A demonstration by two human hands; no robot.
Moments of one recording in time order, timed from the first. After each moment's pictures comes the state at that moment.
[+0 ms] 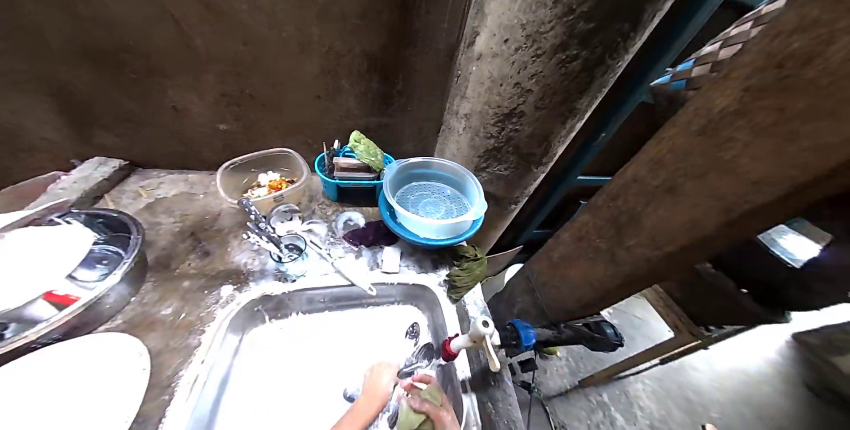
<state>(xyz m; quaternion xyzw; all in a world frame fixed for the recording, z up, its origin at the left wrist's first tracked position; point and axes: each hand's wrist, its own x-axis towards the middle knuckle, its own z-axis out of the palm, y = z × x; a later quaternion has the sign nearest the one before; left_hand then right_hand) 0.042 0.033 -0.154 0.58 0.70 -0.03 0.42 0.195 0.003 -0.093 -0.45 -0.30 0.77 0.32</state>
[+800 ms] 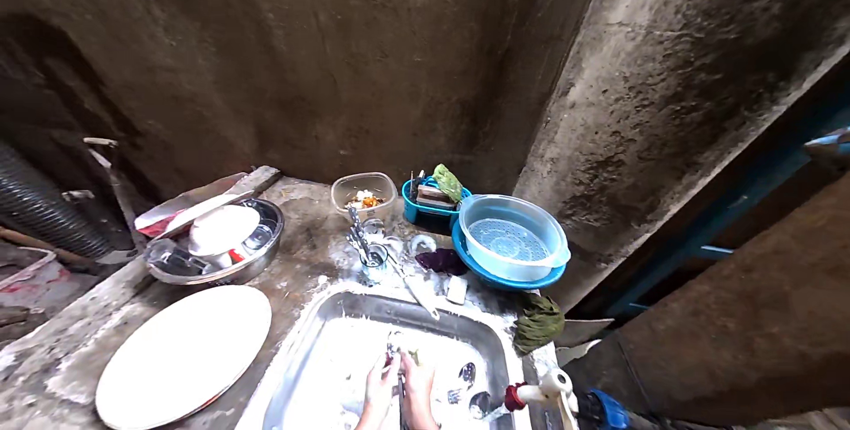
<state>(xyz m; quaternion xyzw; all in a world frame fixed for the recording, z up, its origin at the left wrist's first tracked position) -0.003 -0.023 -0.093 0.11 0.67 0.65 0.36 0.027 0.029 -0.100 -0.48 -0.36 0.69 0.40</state>
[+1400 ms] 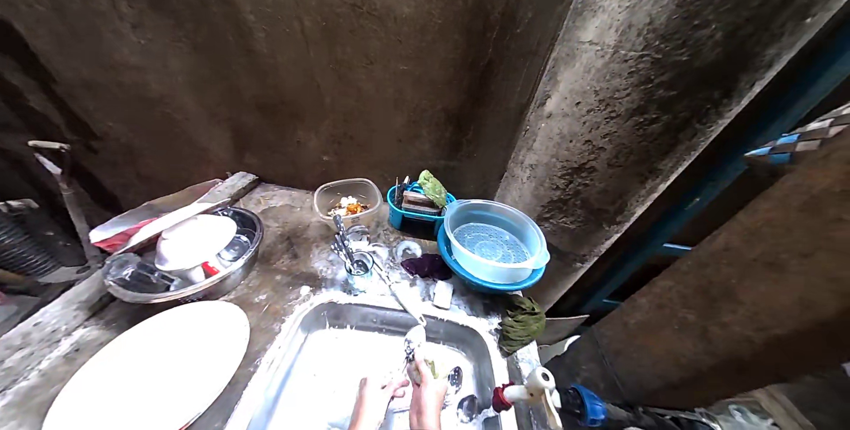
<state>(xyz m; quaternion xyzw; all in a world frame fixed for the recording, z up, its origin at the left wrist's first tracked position) -0.020 -0.024 -0.090 0.32 0.71 0.49 0.39 0.050 0.038 -0.081 -0.47 -0.23 0.68 0.52</state>
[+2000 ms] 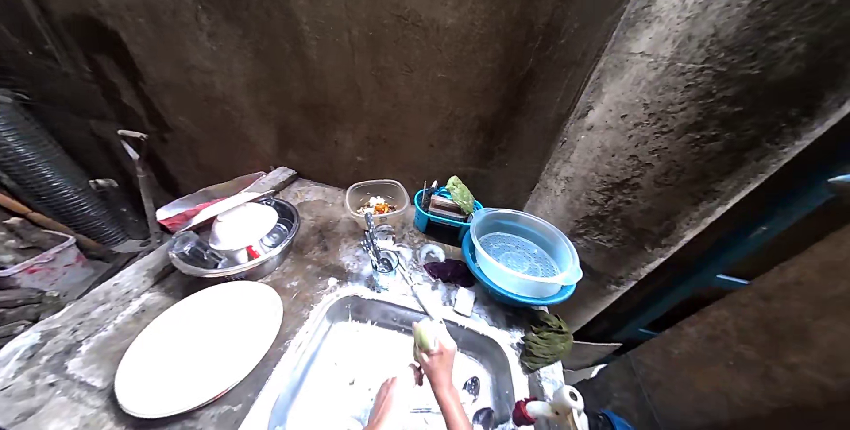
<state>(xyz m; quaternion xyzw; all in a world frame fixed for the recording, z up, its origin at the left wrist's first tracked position) -0.013 -0.027 -0.057 0.42 0.79 0.26 0.36 0.037 0.082 -0.095 -0.31 -0.80 0.20 0.48</state>
